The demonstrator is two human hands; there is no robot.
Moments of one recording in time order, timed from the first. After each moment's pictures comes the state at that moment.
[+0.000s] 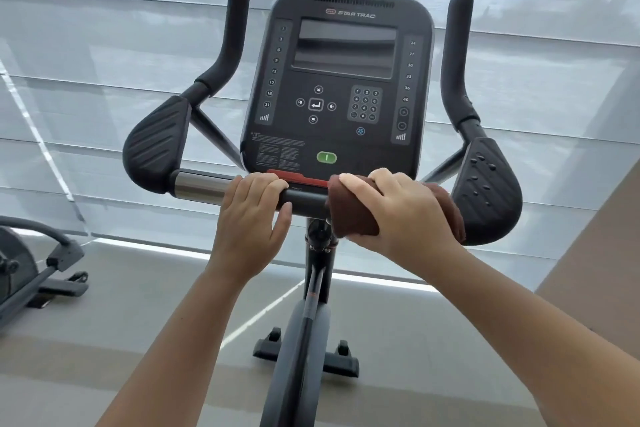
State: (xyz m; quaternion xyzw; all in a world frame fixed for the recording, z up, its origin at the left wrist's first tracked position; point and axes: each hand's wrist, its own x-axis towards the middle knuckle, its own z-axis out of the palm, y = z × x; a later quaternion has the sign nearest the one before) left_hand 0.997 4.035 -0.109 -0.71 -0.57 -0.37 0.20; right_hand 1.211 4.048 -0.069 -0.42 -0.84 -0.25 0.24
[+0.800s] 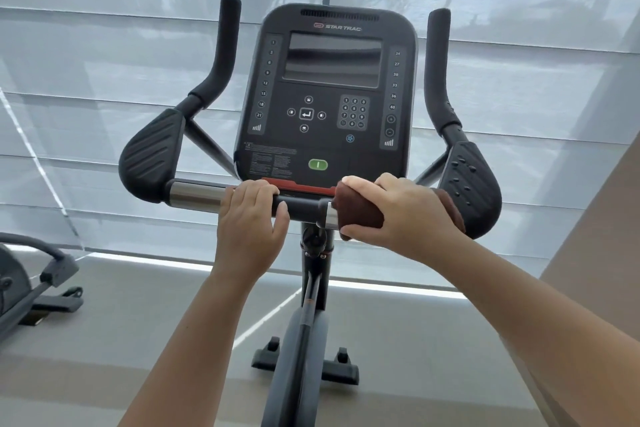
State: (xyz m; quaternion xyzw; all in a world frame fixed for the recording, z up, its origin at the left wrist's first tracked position) left_hand 1.015 4.029 -0.102 -0.66 -0.62 -0.38 0.15; right_hand 1.228 4.053 -0.058 -0.47 -0.85 -0.18 0.17
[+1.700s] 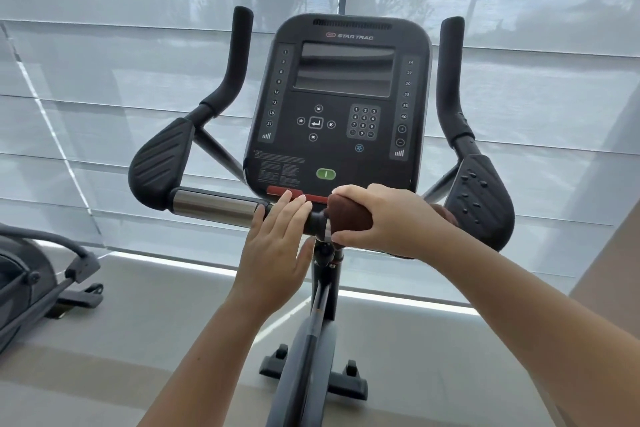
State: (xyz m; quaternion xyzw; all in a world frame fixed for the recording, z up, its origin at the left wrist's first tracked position) left_hand 1.039 4.020 -0.113 -0.74 -0.57 -0.34 0.14; right_hand 1.218 4.069 -0.039 -0.43 -0.89 -0.04 0.14
